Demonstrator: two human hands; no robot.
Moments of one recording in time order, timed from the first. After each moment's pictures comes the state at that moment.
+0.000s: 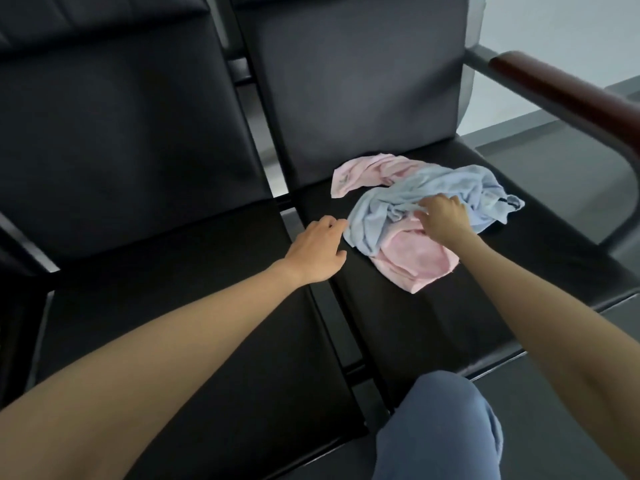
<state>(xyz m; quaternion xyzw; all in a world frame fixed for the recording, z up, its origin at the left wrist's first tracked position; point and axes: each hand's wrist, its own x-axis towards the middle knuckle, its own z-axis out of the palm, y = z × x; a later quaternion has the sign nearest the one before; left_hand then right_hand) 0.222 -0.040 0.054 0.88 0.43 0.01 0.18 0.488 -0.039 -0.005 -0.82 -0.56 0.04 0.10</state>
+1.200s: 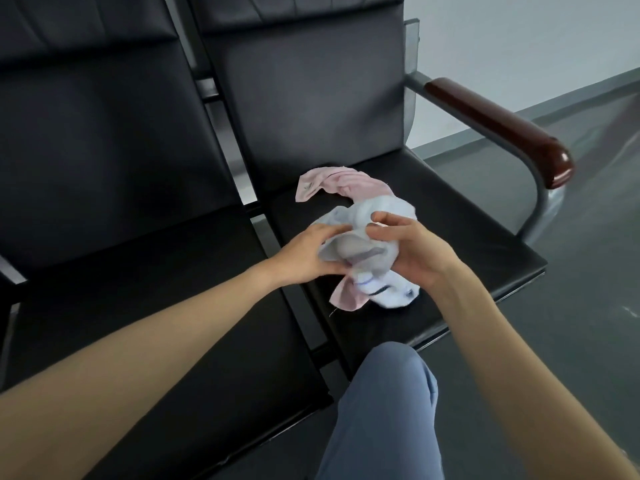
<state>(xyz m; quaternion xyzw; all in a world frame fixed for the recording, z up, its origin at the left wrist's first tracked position) 0.234 -0.087 0.084 0.85 0.32 0.11 0.40 0.403 -0.188 0.133 -0.45 -0.24 0.67 0.55</state>
